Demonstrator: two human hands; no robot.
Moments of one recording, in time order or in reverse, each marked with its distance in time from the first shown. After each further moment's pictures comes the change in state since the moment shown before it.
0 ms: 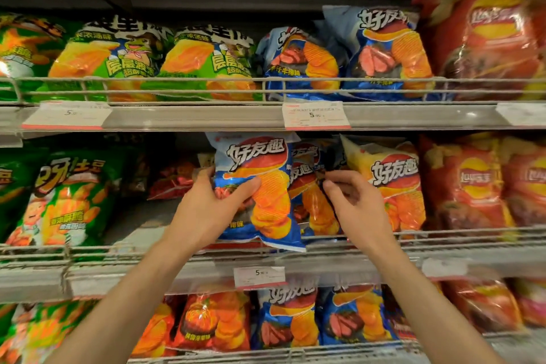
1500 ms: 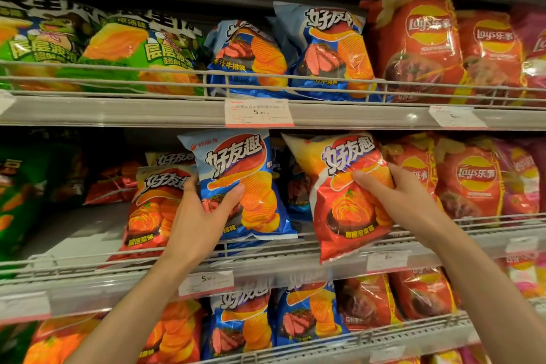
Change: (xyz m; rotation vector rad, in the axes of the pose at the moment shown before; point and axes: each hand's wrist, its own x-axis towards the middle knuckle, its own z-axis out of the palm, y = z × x) left_hand -0.011 0.005 0.082 -0.261 0.005 0.066; right_hand 0.018 0.006 -0.139 -0.130 -0.073 0.202
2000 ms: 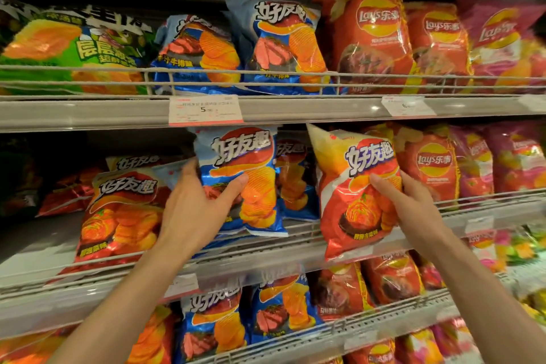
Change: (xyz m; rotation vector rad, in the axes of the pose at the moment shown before) left_hand 0.014 0.009 0.043 0.427 -0.013 0.111; right_hand -0.019 0.053 -0.051 0.260 0.143 0.041
